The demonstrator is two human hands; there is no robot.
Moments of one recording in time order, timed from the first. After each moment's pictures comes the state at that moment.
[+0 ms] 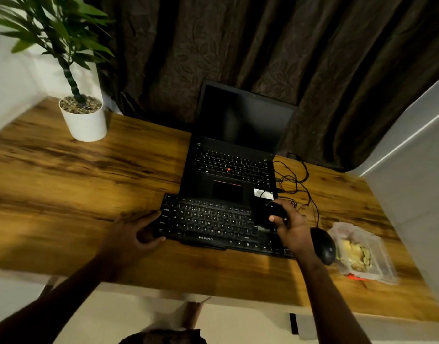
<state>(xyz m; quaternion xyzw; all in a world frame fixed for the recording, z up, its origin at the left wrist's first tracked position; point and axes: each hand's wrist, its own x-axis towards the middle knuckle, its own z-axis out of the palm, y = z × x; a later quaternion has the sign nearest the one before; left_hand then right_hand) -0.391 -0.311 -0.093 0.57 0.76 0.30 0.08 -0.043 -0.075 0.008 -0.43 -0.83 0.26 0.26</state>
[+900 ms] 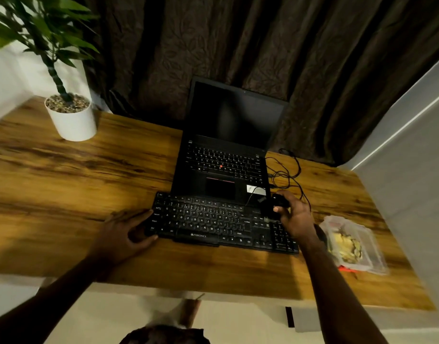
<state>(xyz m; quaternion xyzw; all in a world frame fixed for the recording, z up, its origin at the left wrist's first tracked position) -0.395 -0.309 -0.098 0.58 0.76 0.28 0.08 -0.021 -0.042 0.012 -0.46 -0.83 0.23 0.22</state>
